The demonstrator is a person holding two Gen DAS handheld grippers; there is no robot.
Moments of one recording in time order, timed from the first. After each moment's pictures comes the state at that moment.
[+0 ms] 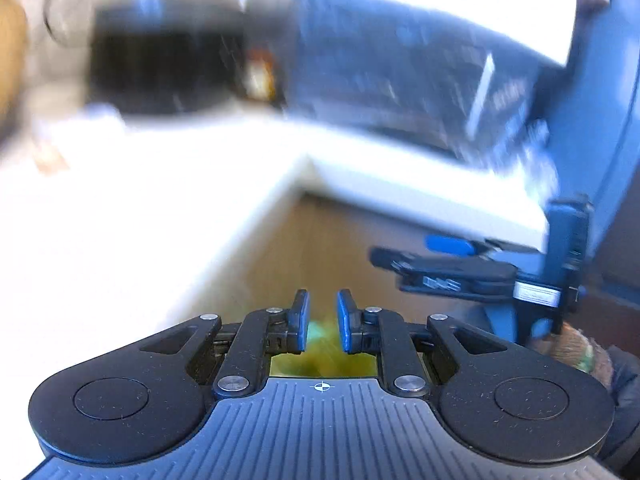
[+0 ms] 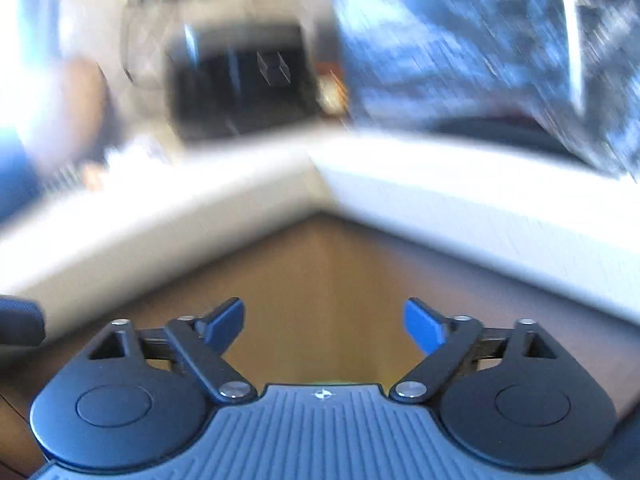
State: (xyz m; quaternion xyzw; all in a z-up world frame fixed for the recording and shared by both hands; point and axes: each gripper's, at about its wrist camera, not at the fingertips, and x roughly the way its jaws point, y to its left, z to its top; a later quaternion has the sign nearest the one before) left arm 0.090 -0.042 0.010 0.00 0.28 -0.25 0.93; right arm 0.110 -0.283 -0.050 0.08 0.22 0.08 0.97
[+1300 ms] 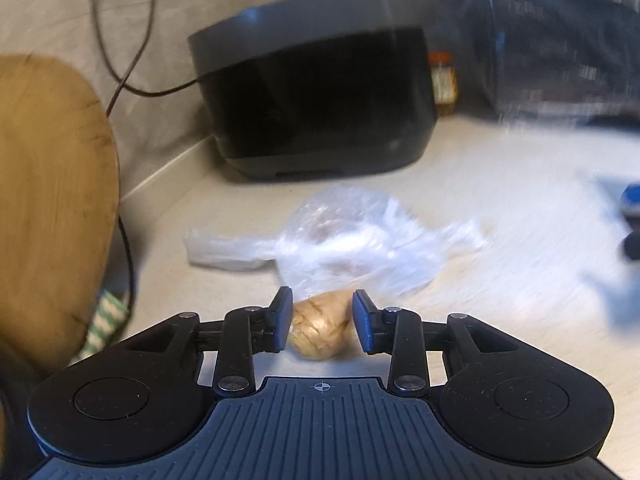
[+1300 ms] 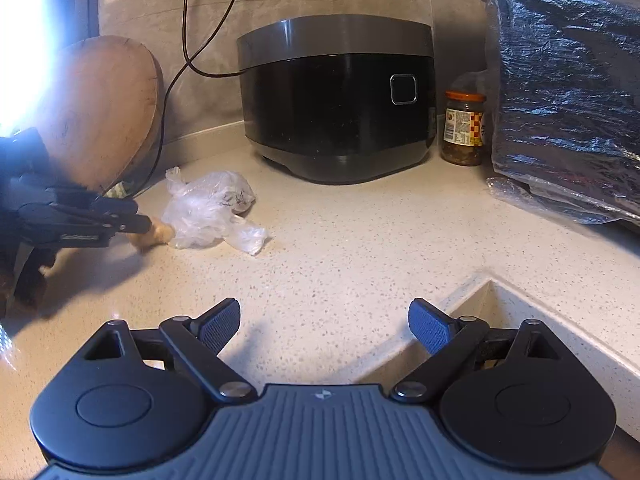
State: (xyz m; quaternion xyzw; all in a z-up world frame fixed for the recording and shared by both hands) left arm 0.318 0.099 0.012 0.19 0.28 -0.14 0.93; right arm 0.227 -0.175 -0.004 0.02 0.27 0.14 0.95
